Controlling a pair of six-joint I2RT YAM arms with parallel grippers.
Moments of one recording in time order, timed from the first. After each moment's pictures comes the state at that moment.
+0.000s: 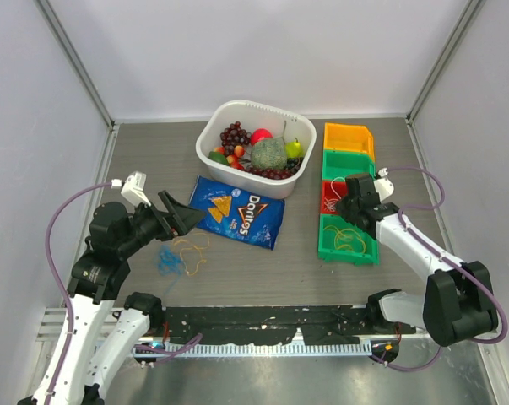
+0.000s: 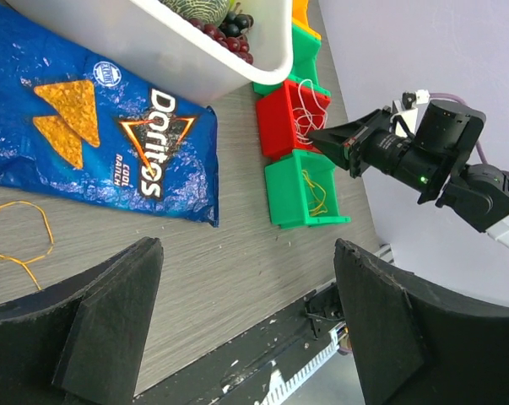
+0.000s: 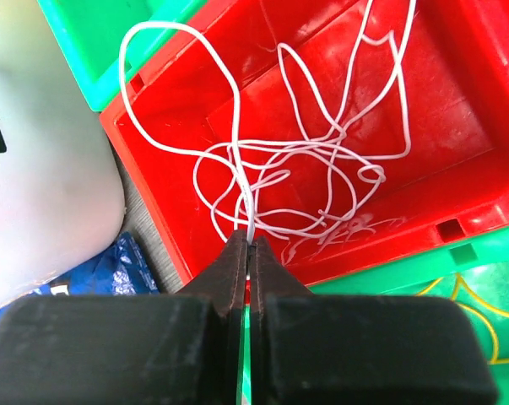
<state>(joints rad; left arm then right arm) -0.25 0.57 0.84 -0.58 0.37 -0.71 0.27 1.22 0.71 -0.32 0.26 1.01</state>
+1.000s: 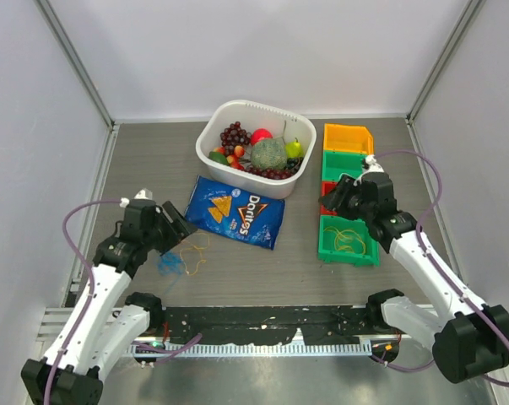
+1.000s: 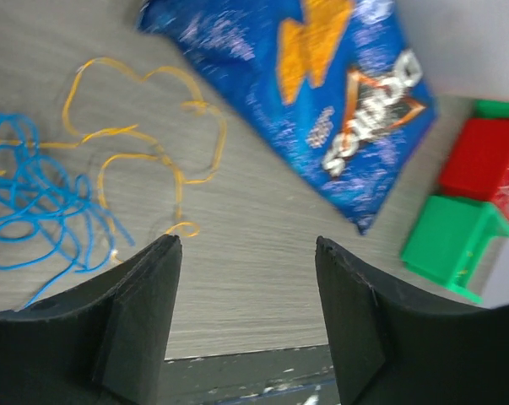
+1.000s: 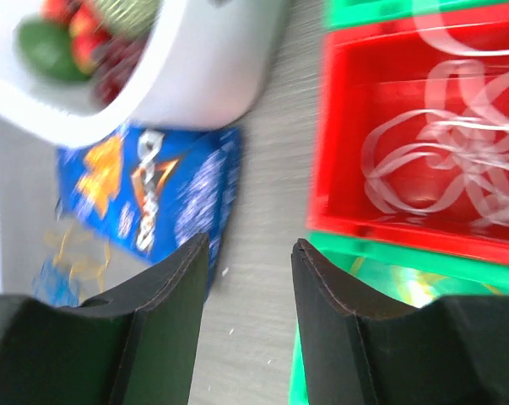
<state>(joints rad) -0.25 0.72 0.73 -0.74 0.07 -0.83 0.24 0.99 0.72 -0.33 -0.07 0.66</state>
